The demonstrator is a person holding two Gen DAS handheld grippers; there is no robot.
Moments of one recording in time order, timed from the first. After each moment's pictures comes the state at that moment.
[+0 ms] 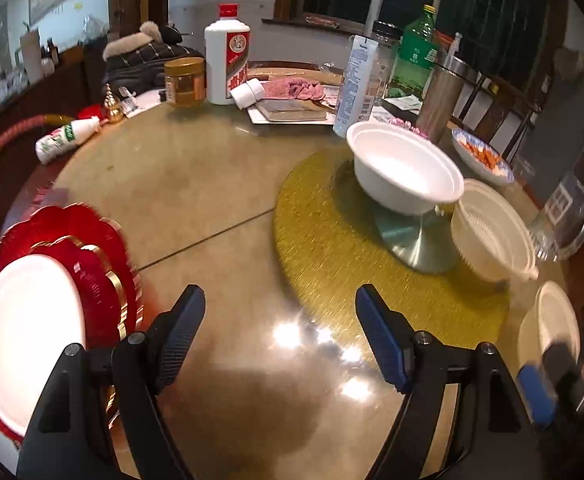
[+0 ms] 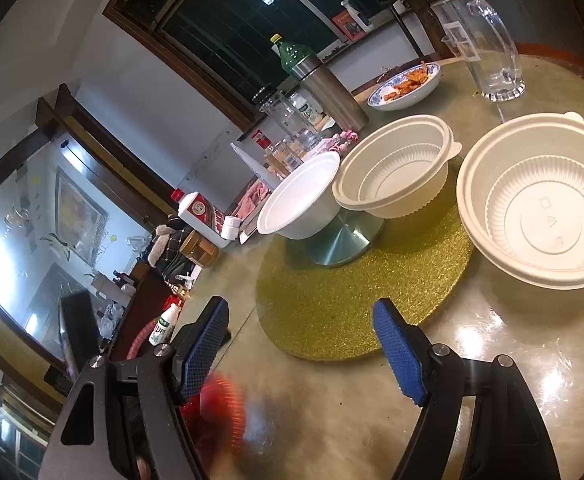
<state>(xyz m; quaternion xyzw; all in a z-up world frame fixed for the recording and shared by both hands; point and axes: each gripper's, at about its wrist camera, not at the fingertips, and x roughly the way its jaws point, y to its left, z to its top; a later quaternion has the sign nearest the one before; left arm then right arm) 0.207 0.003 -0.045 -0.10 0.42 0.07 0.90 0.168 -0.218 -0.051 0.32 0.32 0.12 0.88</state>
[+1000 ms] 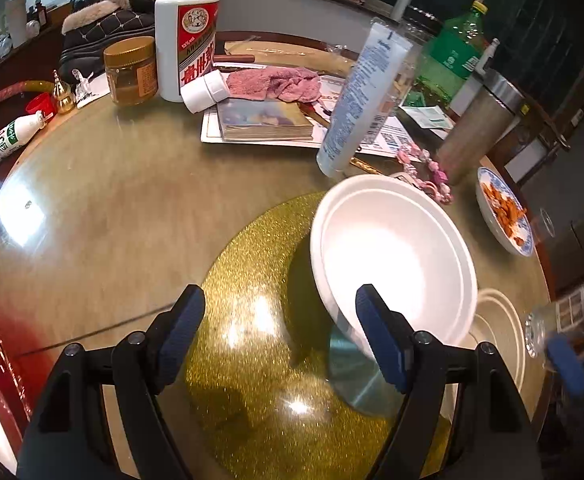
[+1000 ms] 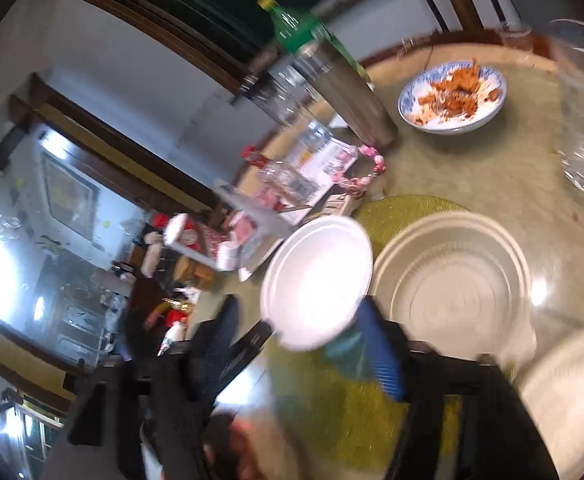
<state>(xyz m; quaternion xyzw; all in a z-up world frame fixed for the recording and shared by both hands) 0.353 -0.011 -0.046 -0.17 0.48 0.09 0.86 0.379 -0.256 0.003 0.32 0.45 0.14 0.82</state>
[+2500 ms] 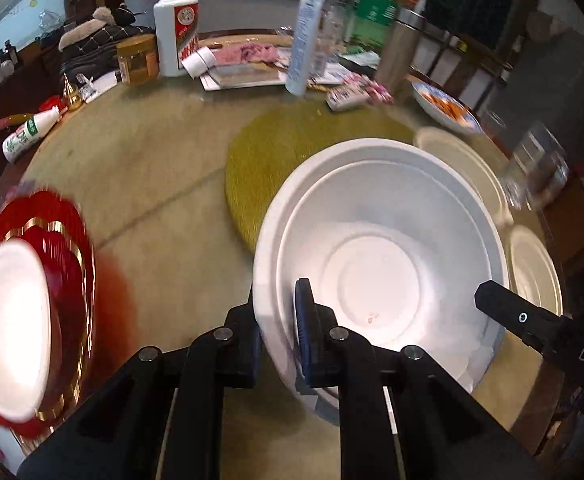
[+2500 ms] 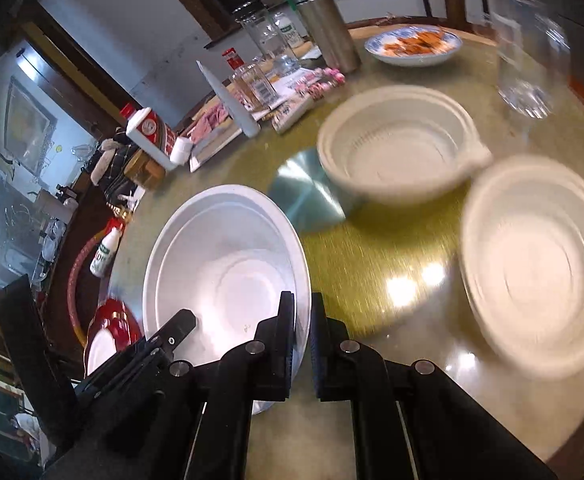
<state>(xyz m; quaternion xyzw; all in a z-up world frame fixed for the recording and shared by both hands) 0.183 -0.024 -0.049 -0.08 0.48 0.00 0.87 0.198 -0.209 -0.034 0.19 0.49 0.09 0.84</state>
